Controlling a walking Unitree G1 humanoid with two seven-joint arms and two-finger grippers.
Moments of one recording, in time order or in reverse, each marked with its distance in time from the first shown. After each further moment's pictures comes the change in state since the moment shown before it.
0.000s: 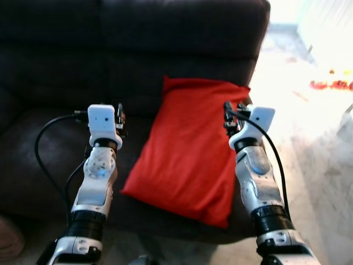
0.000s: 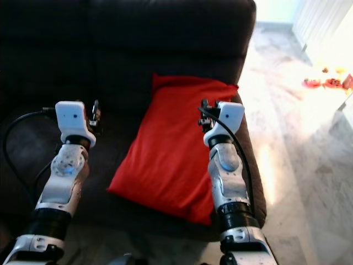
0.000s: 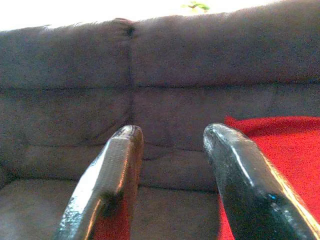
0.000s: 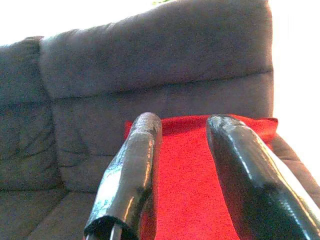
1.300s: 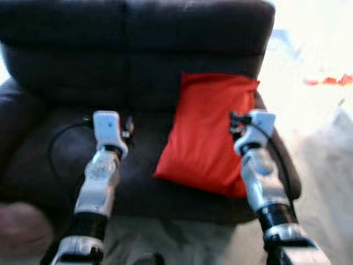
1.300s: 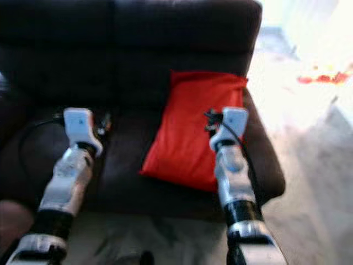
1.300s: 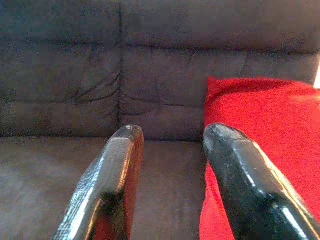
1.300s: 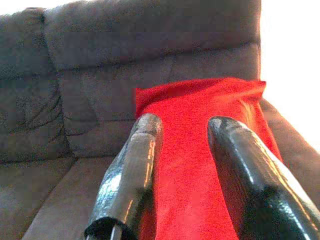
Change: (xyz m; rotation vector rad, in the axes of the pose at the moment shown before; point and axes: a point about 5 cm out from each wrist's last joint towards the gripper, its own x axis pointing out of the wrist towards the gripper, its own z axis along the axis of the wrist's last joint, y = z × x) left arm -0.005 -0.013 -0.022 -0.150 0.161 -0.135; right arm 0.004 -0.030 -0.012 -0.047 0.103 -0.089
